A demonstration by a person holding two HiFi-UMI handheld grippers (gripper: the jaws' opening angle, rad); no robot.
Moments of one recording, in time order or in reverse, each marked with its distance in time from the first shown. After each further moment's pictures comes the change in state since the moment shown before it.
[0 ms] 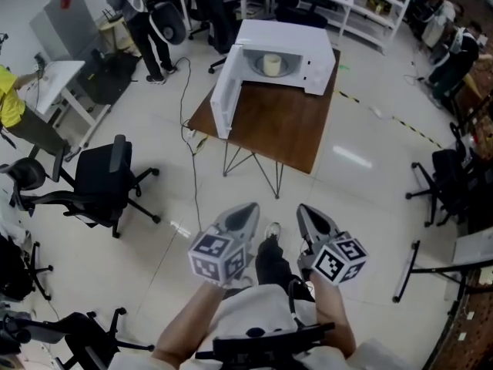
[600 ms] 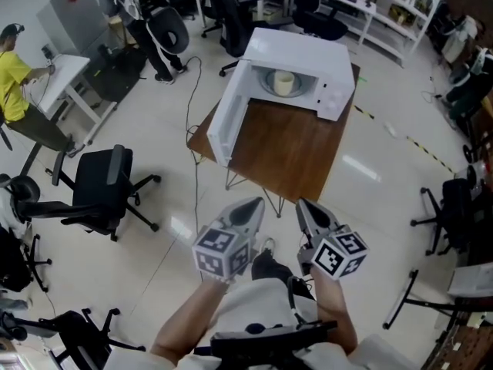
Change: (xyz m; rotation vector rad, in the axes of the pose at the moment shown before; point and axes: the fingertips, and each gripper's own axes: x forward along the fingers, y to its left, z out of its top) left arm 0.123 0.064 0.080 -0.014 -0.025 0.057; right arm 0.130 -0.072 0.082 -0.030 0.049 0.086
